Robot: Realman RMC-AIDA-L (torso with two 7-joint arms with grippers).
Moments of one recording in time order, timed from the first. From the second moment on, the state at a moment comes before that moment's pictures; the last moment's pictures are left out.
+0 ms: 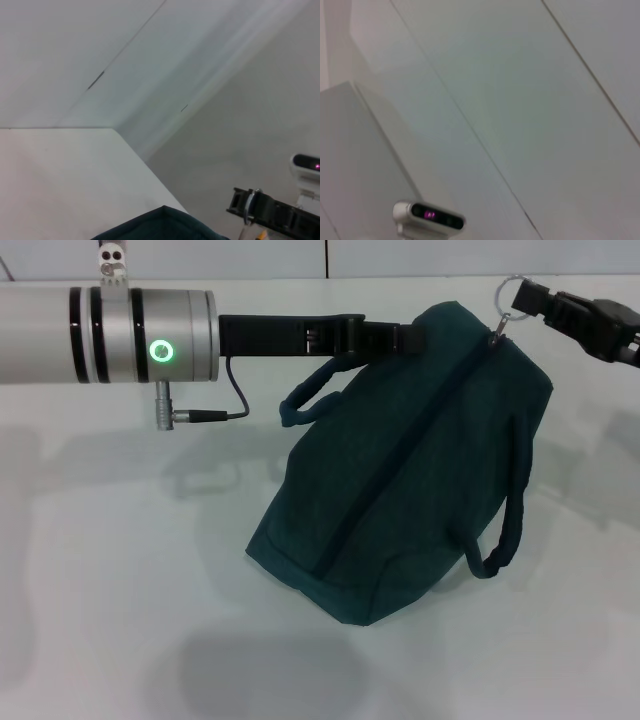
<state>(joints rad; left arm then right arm) -0.84 -2.09 0.76 0.52 1.88 1.51 -2.01 0.54 2.01 -0.87 -0.54 -1.39 -1.56 1.60</state>
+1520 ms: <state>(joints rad) -0.80 -2.09 0.87 0.52 1.75 1.60 -1.93 0.51 2.00 -0.85 -0.27 -1.24 -1.52 1.93</state>
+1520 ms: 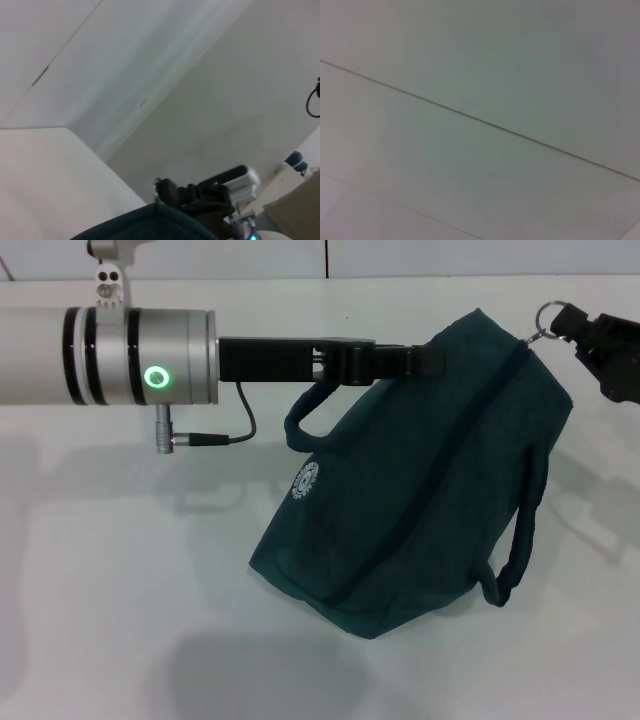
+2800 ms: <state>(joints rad) -0.75 -2.08 0.86 0.52 1.70 1.62 -1.87 0.50 2.01 -0.85 -0.23 -1.24 -1.46 1.93</state>
